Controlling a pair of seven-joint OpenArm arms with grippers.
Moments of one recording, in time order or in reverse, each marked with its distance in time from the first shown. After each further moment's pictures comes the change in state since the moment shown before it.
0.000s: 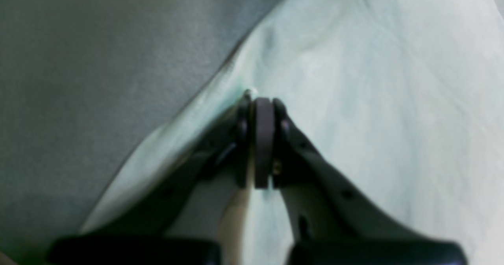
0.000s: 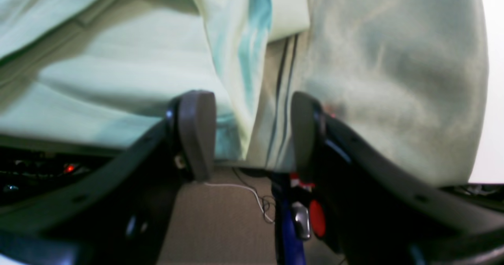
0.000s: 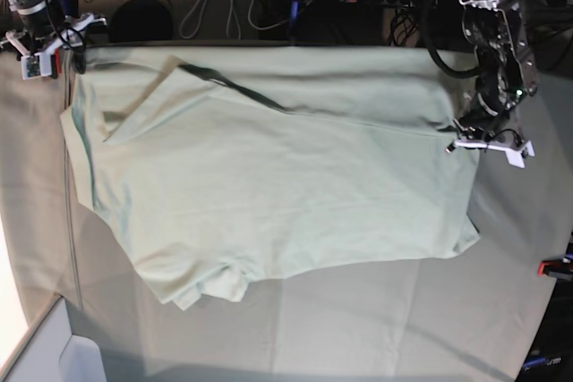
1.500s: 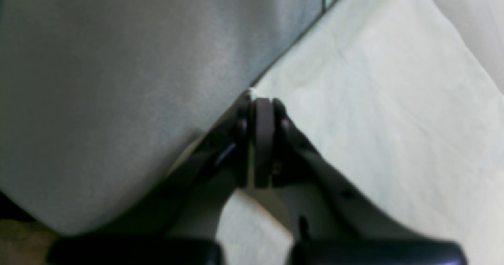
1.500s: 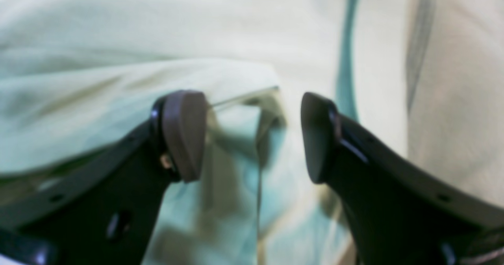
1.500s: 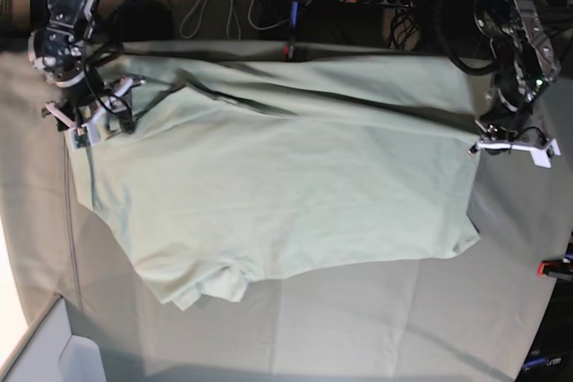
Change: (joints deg) left arm 3.4 0.6 -4.4 11.5 0.0 0.4 2.0; right arm 18.3 -0.5 -8.8 -11.4 -10.4 0.0 -0.5
